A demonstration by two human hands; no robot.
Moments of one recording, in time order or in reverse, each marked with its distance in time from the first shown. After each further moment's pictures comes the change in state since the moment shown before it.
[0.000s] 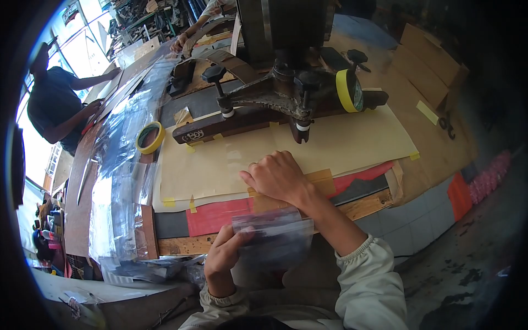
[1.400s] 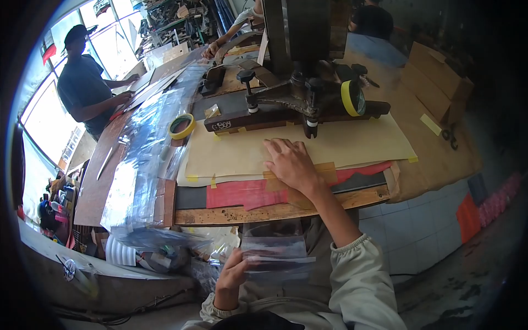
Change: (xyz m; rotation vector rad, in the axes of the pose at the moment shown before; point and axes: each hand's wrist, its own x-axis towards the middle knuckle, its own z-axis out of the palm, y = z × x) left_hand -0.087 0.004 0.037 0.093 0.009 0.376; right_hand -0.020 -0.007 -0.005 0.006 0.117 0.002
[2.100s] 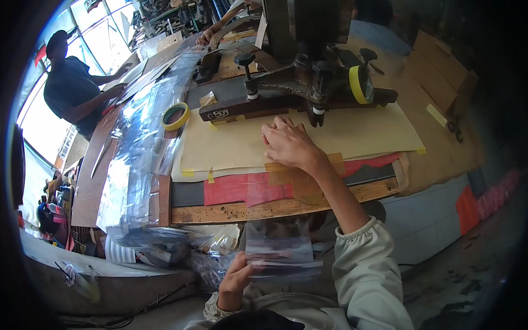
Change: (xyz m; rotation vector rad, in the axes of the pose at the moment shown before) left_hand -0.012 -0.013 -0.014 -0.058 -0.131 -0.421; right_hand 0.034 -0.004 -0.021 0.111 -0.416 0.202
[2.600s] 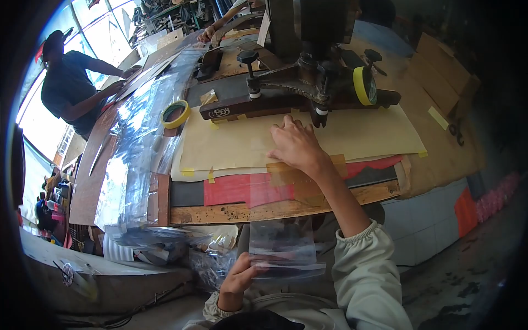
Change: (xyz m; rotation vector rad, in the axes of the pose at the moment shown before) left_hand -0.003 0.021 0.007 0.113 0.028 -0.071; right_hand -0.002 0.005 0.007 -0.113 0.094 0.058
